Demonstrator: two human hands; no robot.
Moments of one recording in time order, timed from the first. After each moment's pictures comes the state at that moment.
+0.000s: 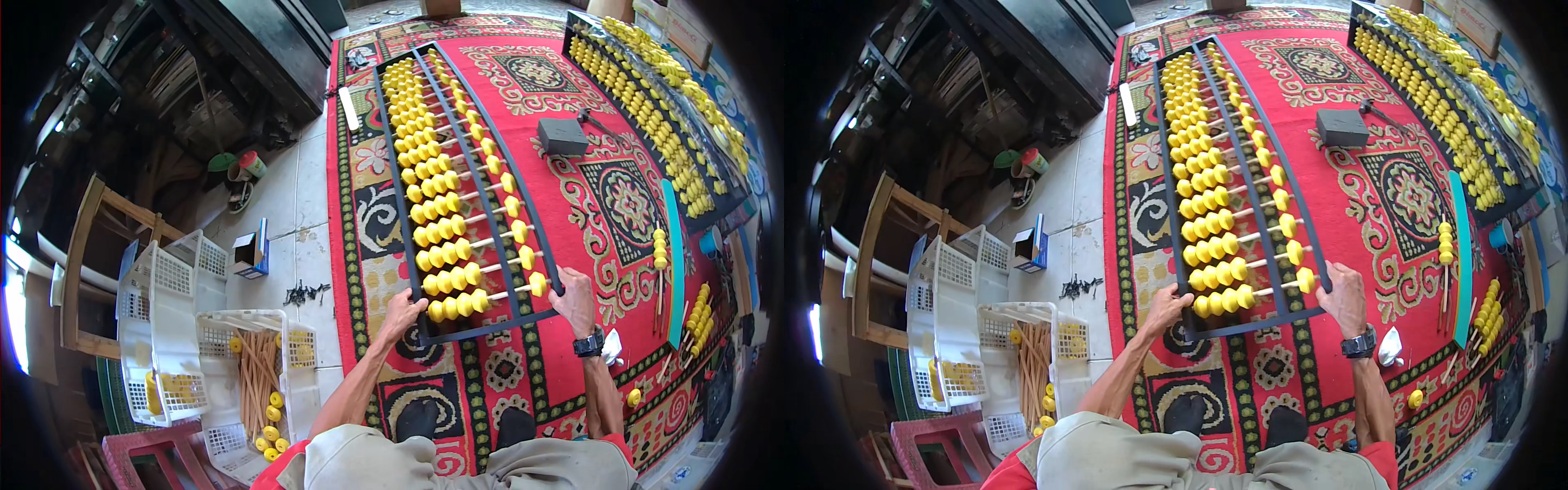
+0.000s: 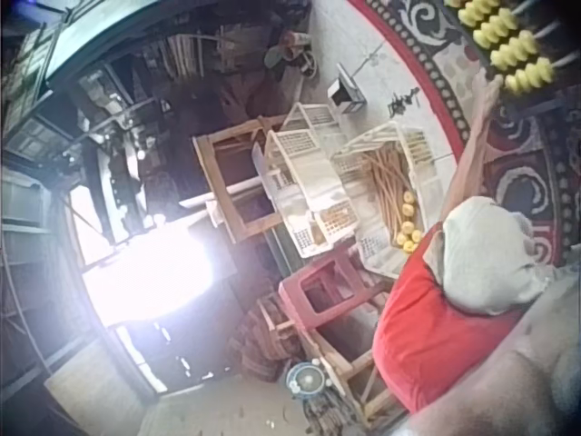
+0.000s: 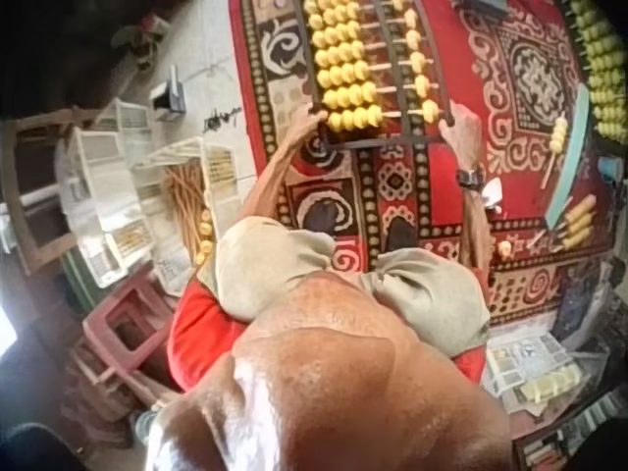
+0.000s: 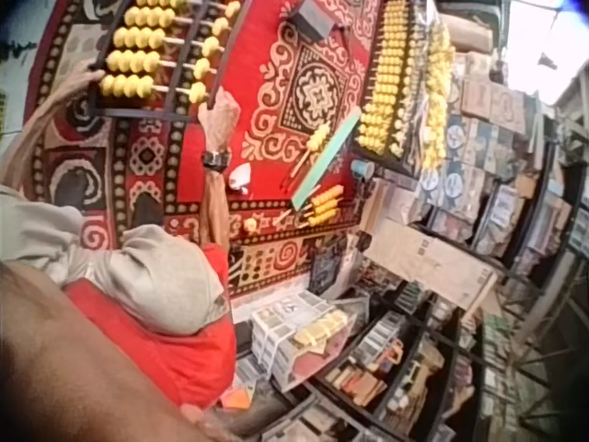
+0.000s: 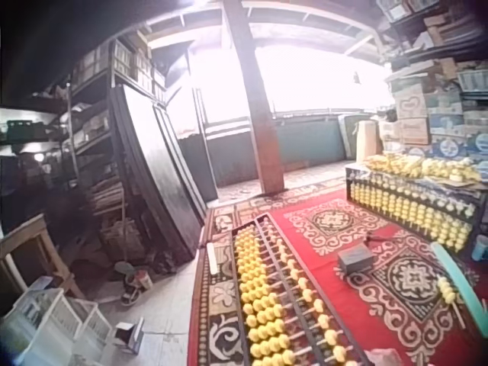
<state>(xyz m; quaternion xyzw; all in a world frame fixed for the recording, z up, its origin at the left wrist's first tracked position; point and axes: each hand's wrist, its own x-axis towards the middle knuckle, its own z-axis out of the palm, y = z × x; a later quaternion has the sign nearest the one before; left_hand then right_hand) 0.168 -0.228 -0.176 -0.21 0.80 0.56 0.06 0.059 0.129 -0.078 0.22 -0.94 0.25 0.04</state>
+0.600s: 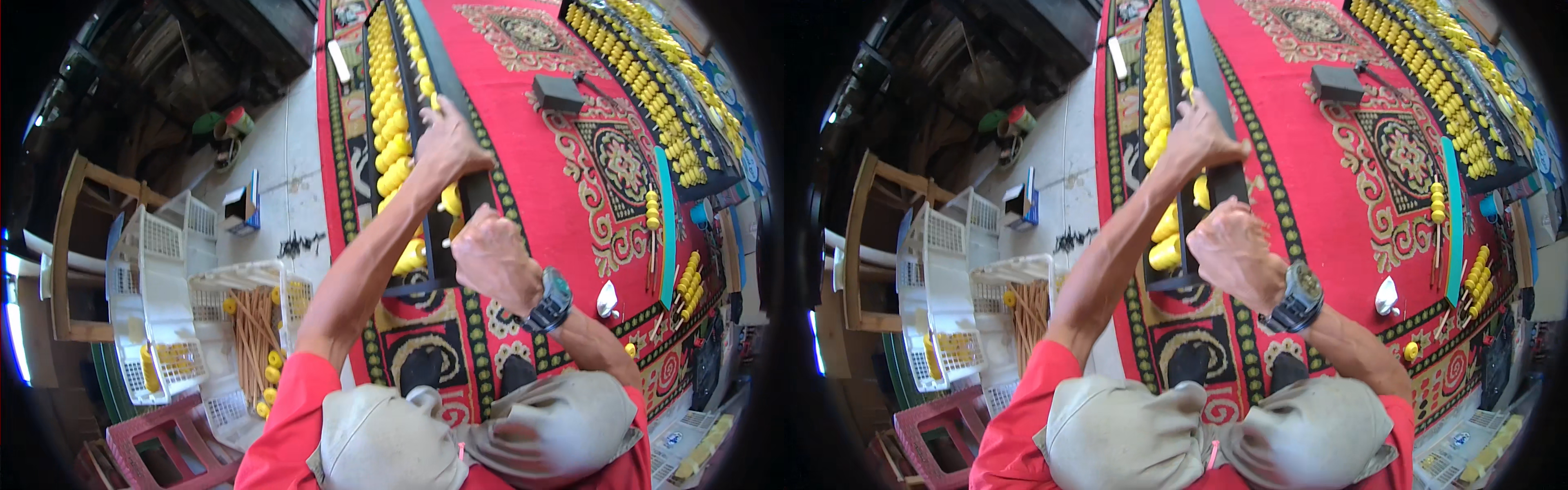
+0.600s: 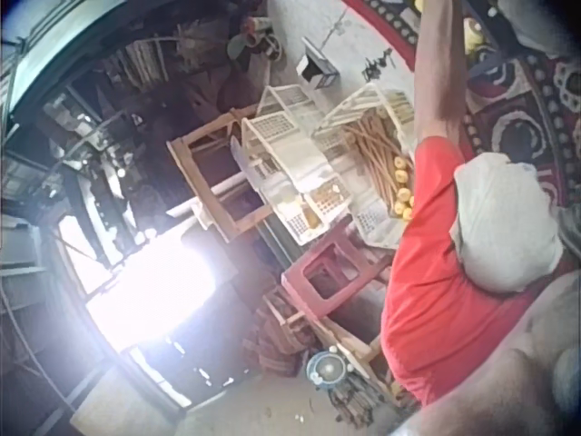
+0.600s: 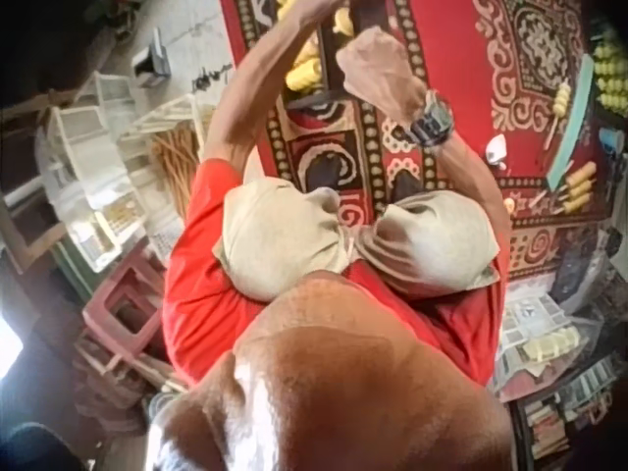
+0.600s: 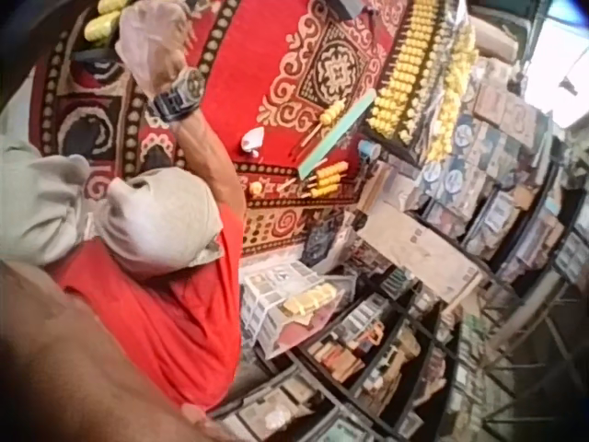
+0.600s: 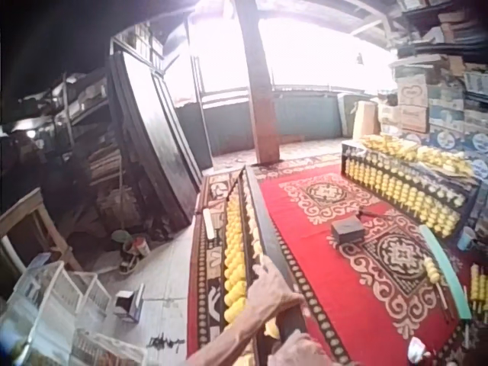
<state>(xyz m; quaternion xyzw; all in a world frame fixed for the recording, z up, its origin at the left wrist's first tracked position) 0.029 -0.173 0.048 -0.12 0.96 0.24 0.00 0.141 -0.043 0.056 0.48 -0.87 -0.07 0.11</state>
